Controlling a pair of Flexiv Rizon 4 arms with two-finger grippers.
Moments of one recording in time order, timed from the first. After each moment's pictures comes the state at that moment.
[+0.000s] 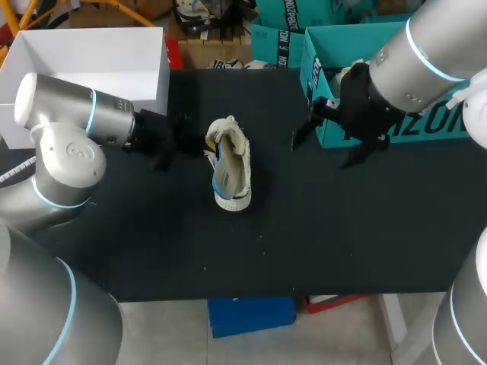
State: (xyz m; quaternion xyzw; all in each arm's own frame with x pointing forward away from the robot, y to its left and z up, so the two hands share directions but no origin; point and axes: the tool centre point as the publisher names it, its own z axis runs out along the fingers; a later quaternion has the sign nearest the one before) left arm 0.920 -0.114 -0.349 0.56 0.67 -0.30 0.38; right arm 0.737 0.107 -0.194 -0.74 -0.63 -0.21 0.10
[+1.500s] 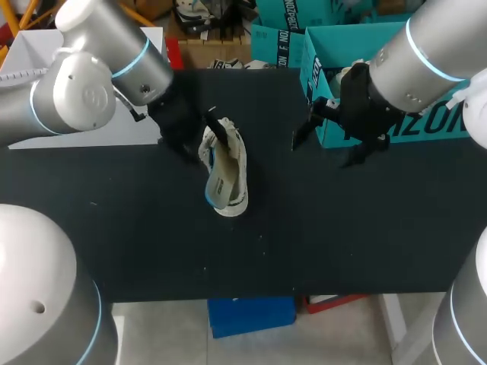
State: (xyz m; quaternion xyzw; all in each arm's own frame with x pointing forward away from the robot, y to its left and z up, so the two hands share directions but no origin) left arm 0.879 -0.119 -0.328 0.59 0.76 -0.23 0.15; right arm 0.737 0.107 -0.194 -0.74 -0.63 -0.21 0.10
